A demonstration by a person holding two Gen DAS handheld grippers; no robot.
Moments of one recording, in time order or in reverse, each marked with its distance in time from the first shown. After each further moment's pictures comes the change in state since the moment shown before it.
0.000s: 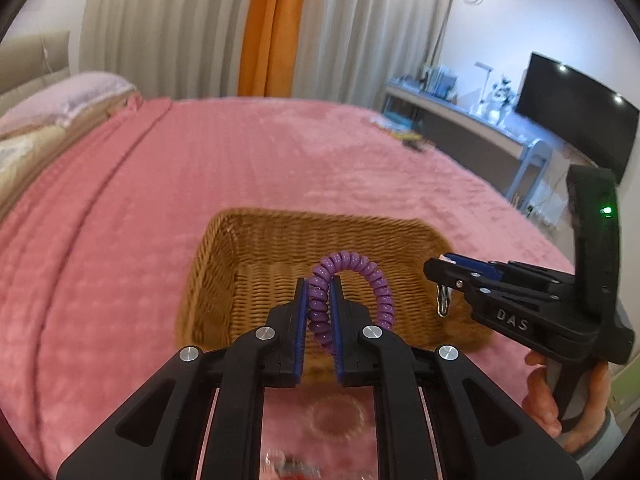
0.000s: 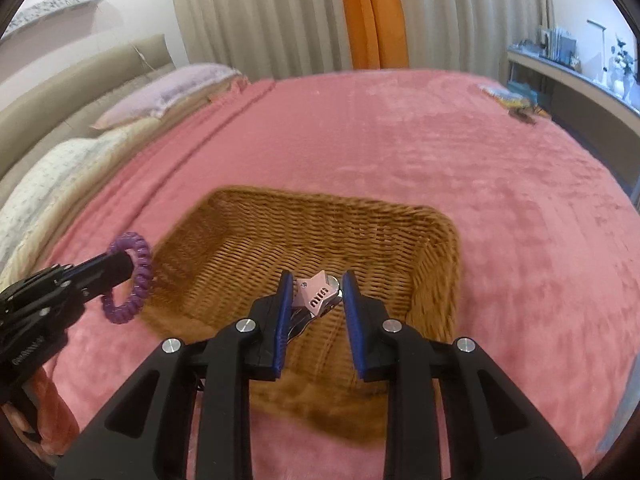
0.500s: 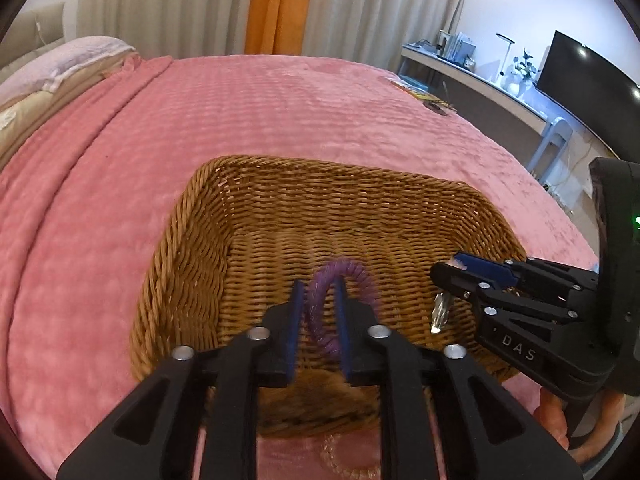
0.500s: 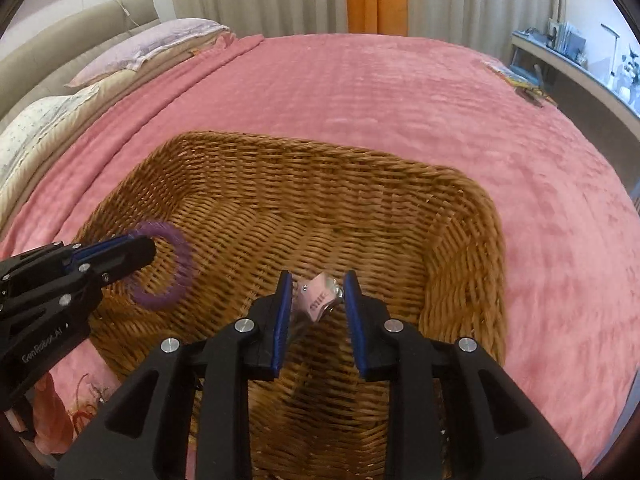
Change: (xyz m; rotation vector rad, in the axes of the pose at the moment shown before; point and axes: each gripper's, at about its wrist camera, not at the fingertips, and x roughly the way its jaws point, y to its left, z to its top) left arm 0.056 0.012 -0.012 -0.016 0.117 0.019; right arm 0.058 0.003 -0.011 -0.053 0.114 -0.076
